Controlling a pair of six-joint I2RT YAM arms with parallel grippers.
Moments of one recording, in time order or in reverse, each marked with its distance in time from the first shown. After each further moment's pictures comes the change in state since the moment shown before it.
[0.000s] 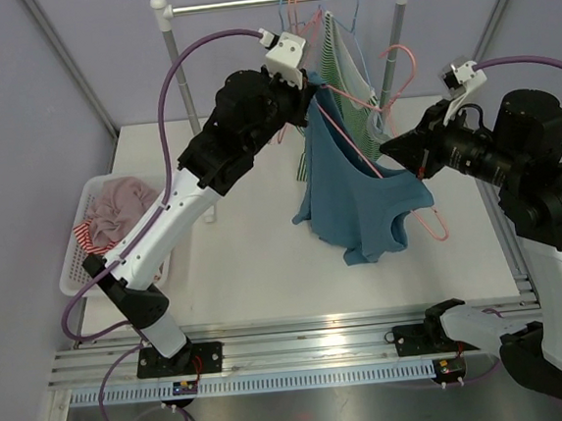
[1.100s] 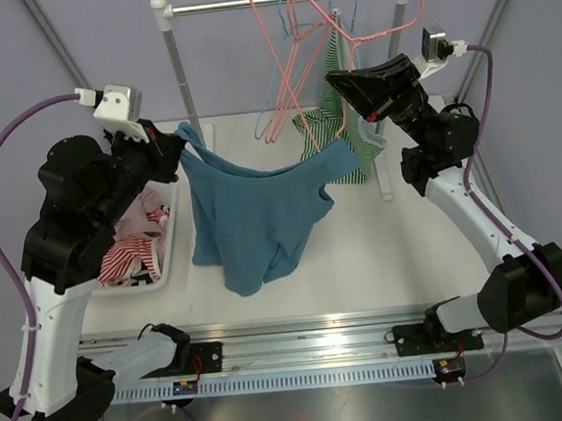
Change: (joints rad) left arm 0.343 -0.602 -0.257 -0.444 0.043 -0.127; right arm 0.009 0.277 -0.624 2.060 -0.211 0.929
